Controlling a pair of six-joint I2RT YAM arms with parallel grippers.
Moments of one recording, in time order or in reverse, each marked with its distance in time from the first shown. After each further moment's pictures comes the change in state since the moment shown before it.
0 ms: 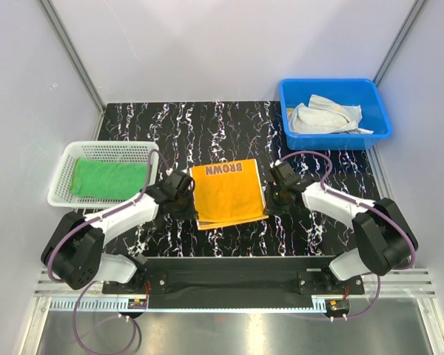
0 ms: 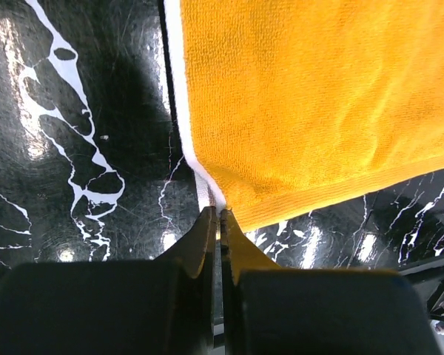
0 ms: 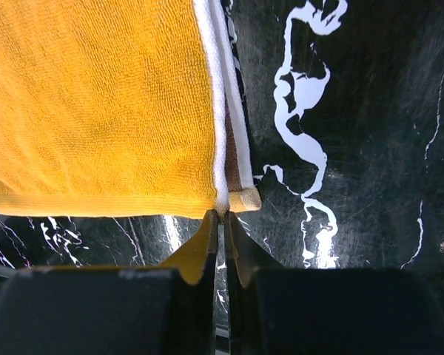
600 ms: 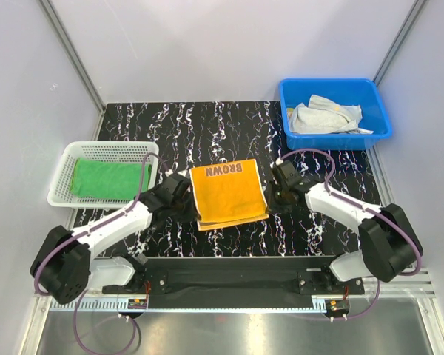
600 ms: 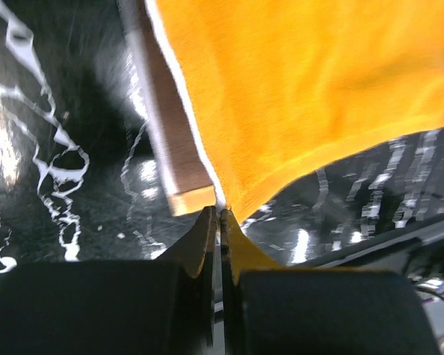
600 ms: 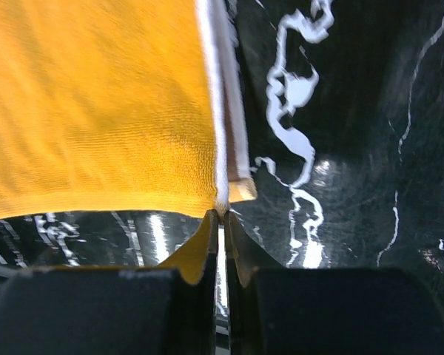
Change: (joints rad) left arm -0.040 -0.138 -0.010 -0.009 0.013 -0.029; right arm 0.001 -0.053 0.031 -0.050 0.035 -0.044
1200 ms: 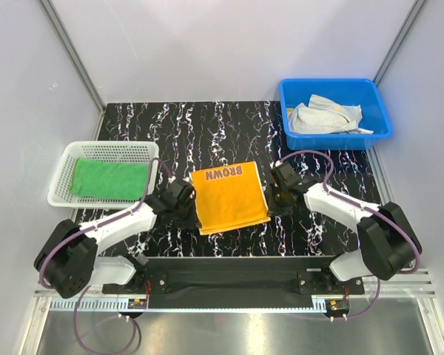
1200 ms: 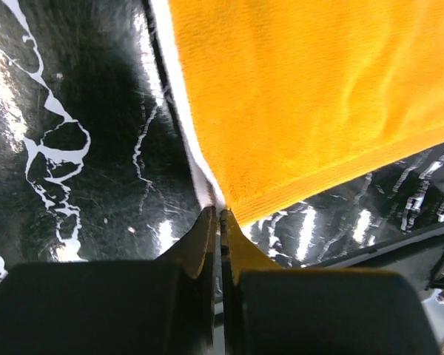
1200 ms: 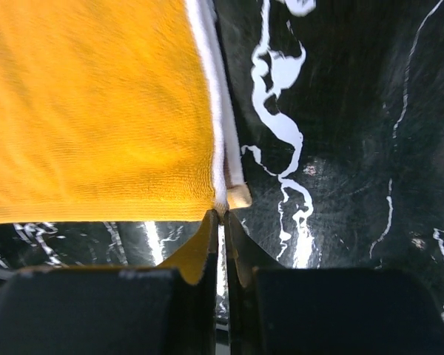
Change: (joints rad) left arm -0.033 0.066 -0.078 0.039 0.020 -0.021; right arm 0.006 0.022 -0.043 -0.003 0.001 -0.003
